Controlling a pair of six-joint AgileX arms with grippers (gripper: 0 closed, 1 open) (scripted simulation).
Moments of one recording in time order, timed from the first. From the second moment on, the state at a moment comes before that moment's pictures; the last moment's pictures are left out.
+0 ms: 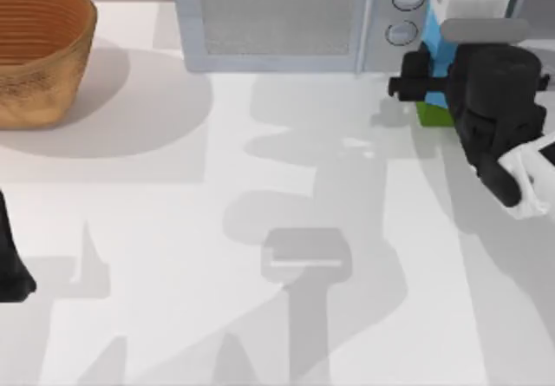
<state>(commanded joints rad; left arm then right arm) 0.00 0.00 0.00 0.00 0.00 0.00 0.32 2.13 0.98 0.94 0.34 0.09</state>
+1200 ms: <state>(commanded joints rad) 0.00 0.00 0.00 0.00 0.00 0.00 0.29 1.59 0.98 0.44 0.30 0.08</state>
